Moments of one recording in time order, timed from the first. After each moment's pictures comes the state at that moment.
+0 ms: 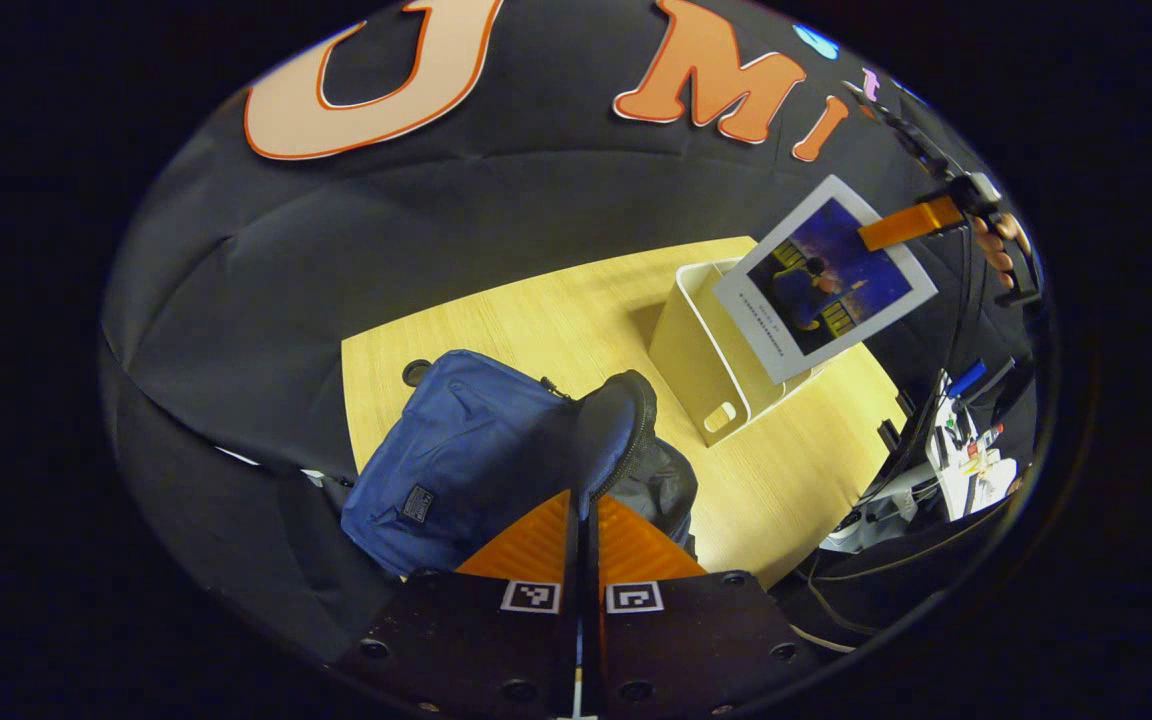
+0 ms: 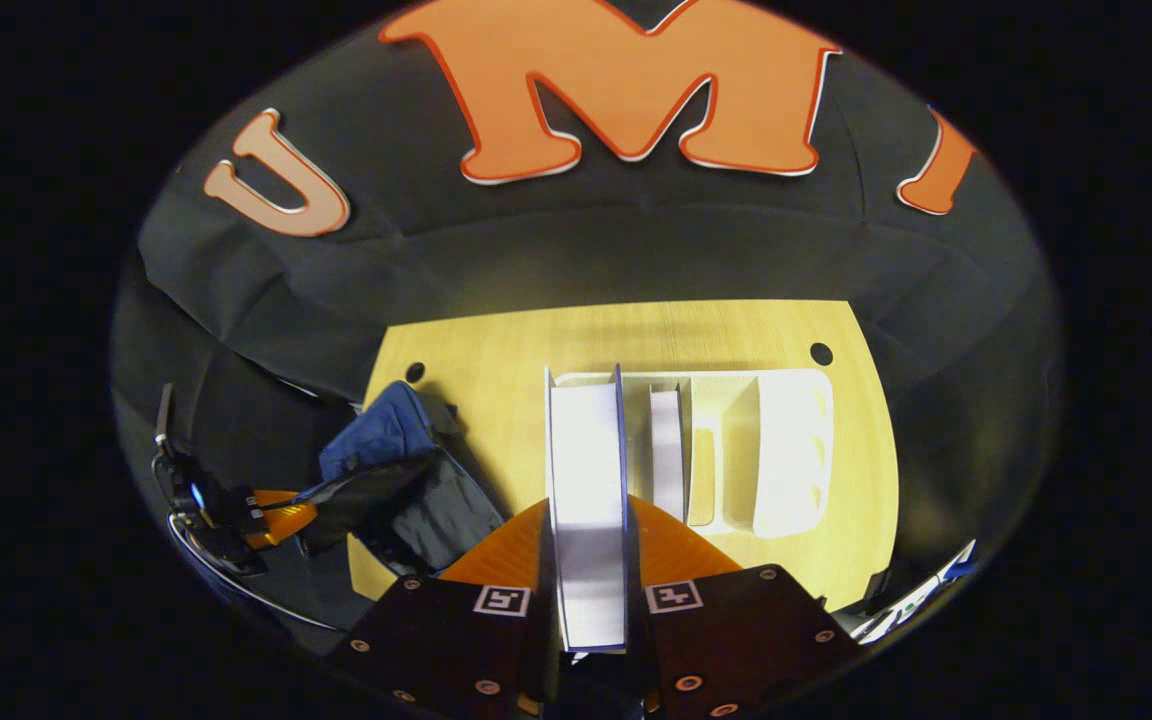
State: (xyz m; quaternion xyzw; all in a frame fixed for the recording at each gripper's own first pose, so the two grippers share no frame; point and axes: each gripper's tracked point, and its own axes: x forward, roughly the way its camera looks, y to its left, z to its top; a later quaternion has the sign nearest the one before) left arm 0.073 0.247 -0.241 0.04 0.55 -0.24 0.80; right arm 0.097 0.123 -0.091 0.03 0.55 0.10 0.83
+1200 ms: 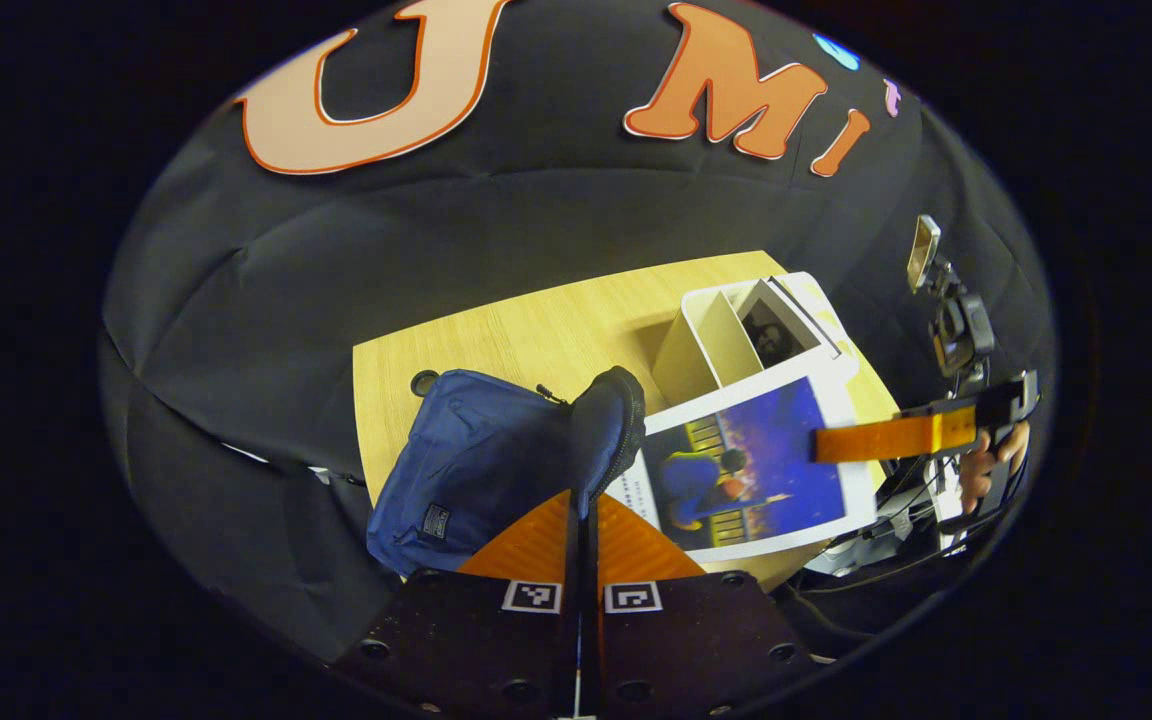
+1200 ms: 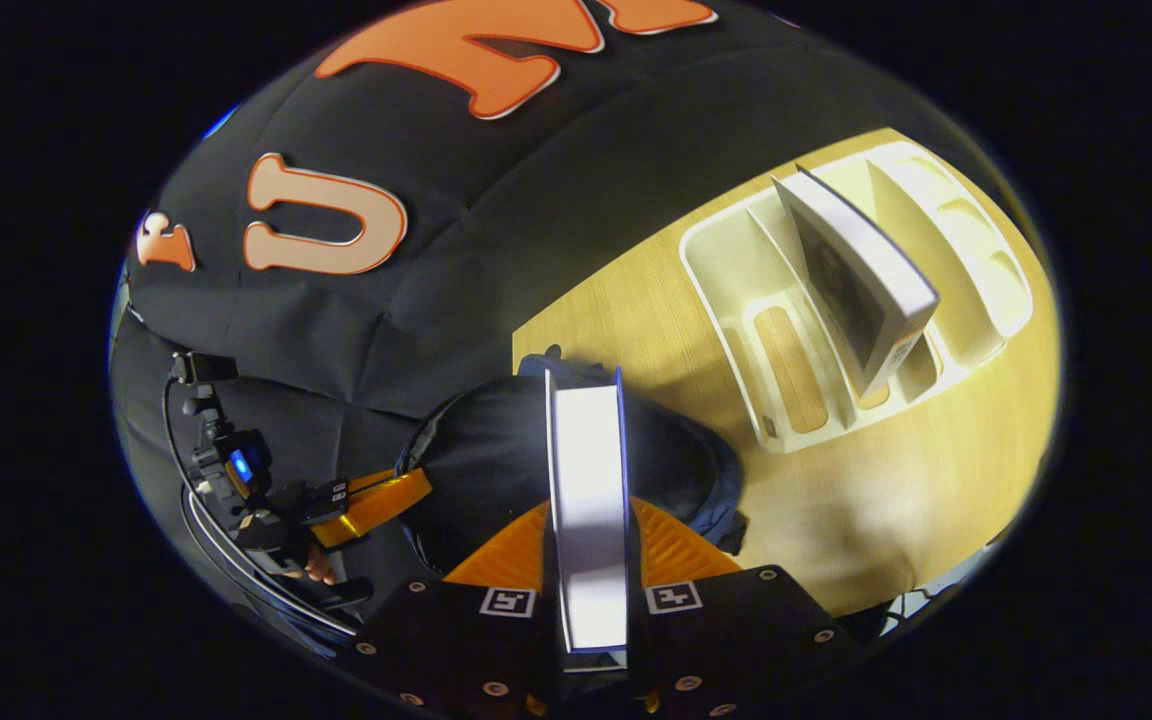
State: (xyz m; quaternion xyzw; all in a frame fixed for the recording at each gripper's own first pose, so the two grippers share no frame) left arm 0.085 0.220 -0.222 0.04 0.56 -0.22 0.80; right arm -0.008 0.267 -0.190 0.32 0.55 0.14 0.75
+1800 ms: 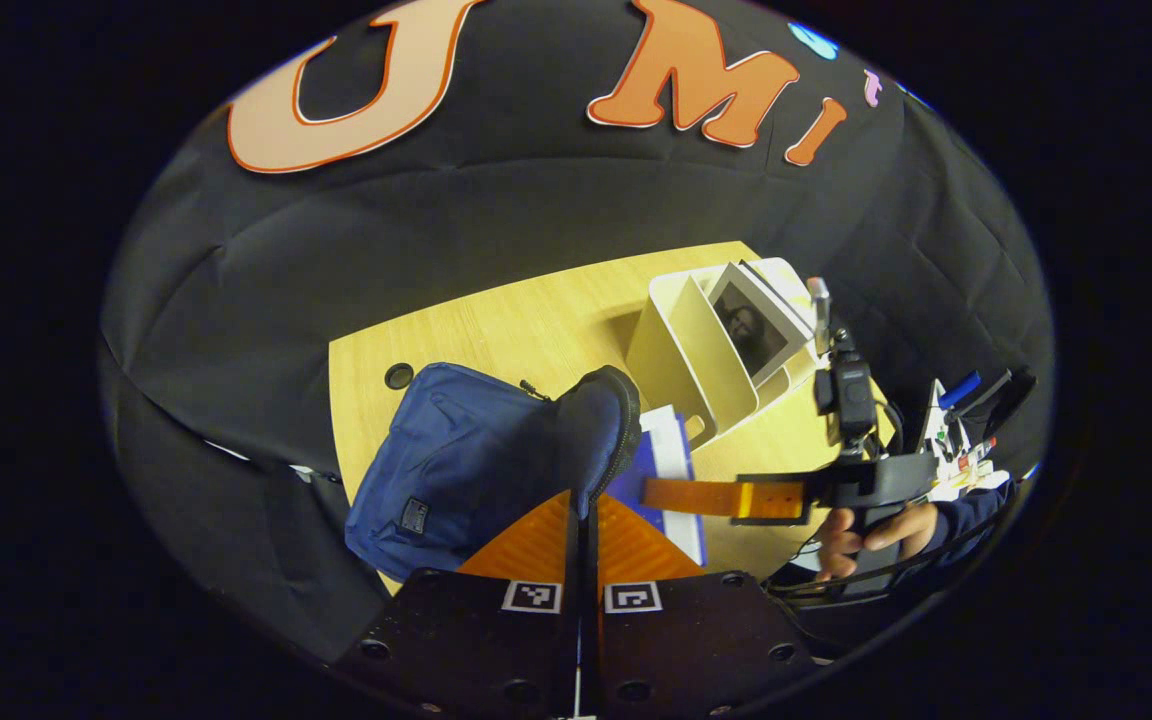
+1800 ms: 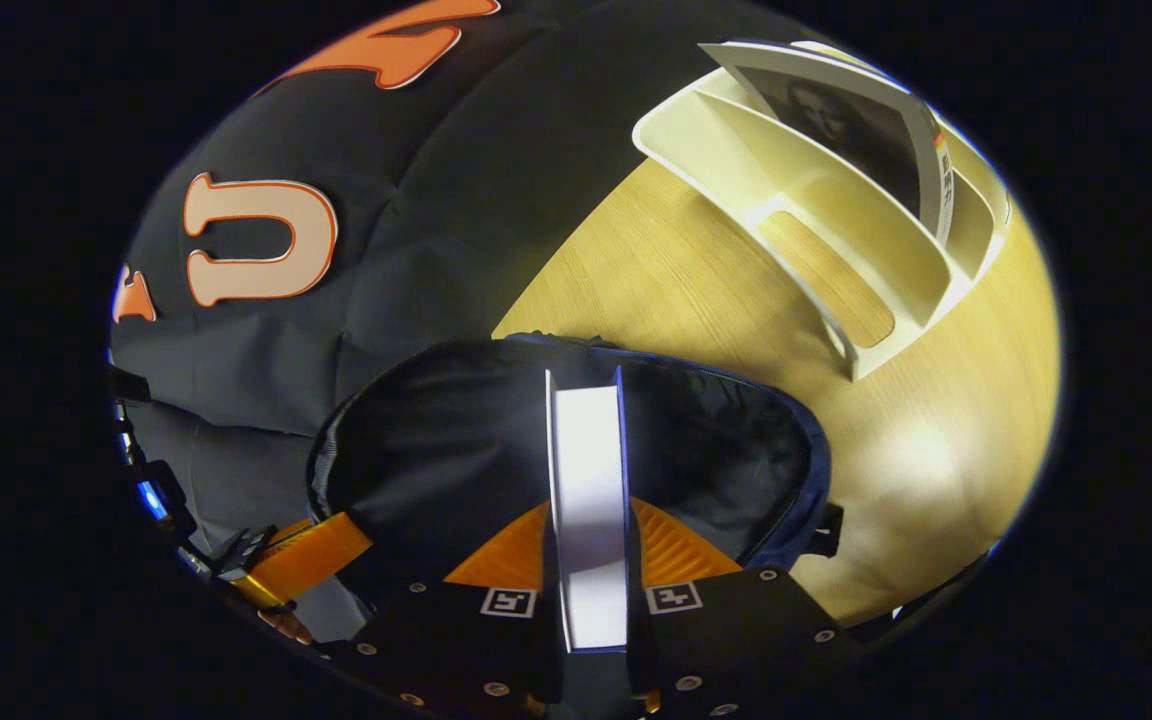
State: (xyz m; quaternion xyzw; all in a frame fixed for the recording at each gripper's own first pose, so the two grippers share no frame) left arm 0.056 0.200 -0.227 0.02 0.55 -0.25 0.79; right arm -0.009 0.348 -0.279 0.39 0.55 0.10 0.73
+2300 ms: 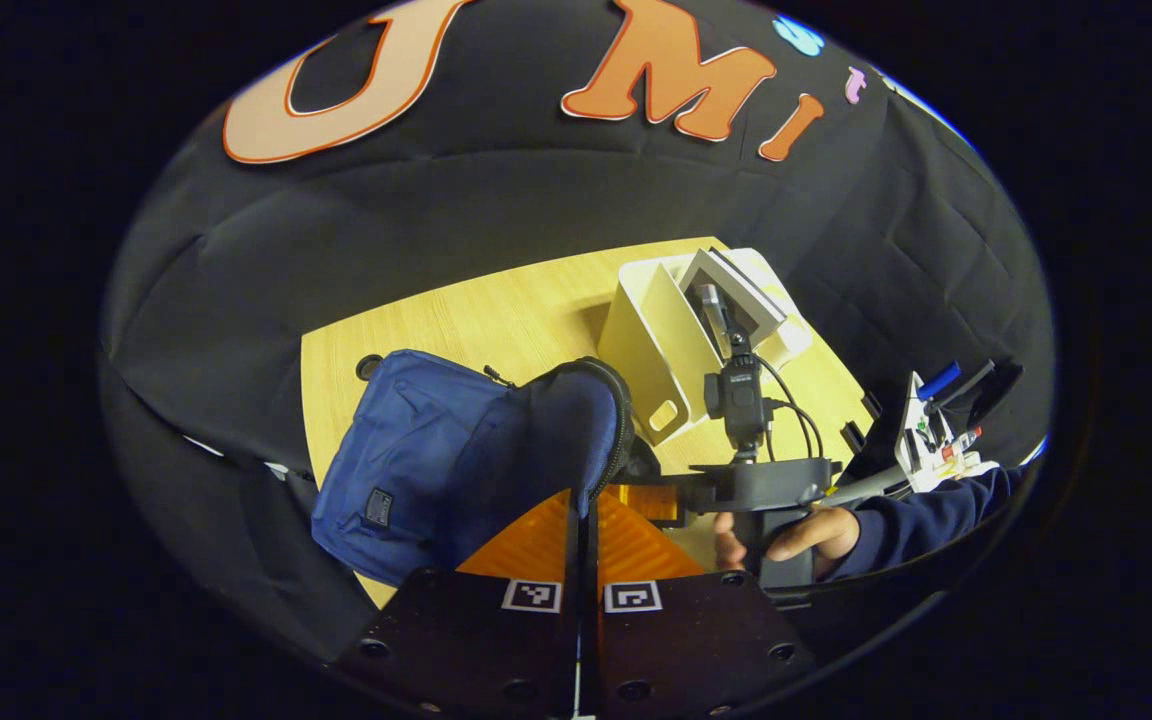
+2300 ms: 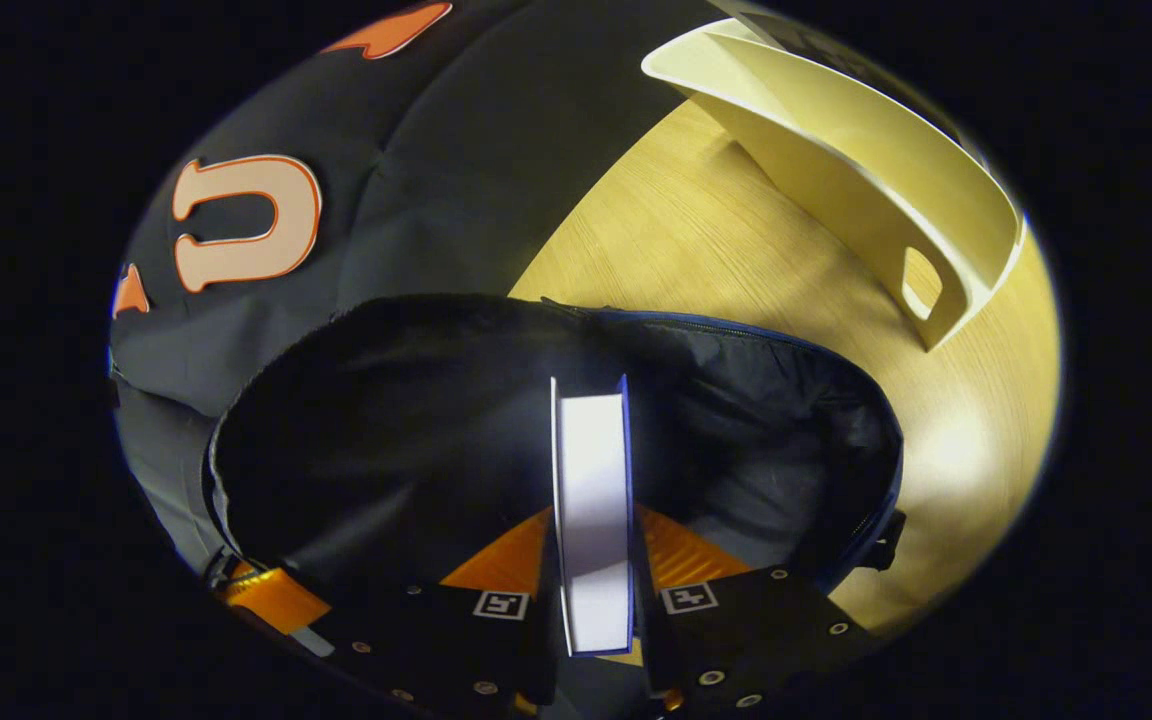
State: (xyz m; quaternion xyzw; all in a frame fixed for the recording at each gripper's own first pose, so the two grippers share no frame) left arm 0.035 0.193 -0.240 0.01 0.55 -0.27 0.79; right arm -0.011 0.390 -0.321 0.39 0.58 0.12 0.71
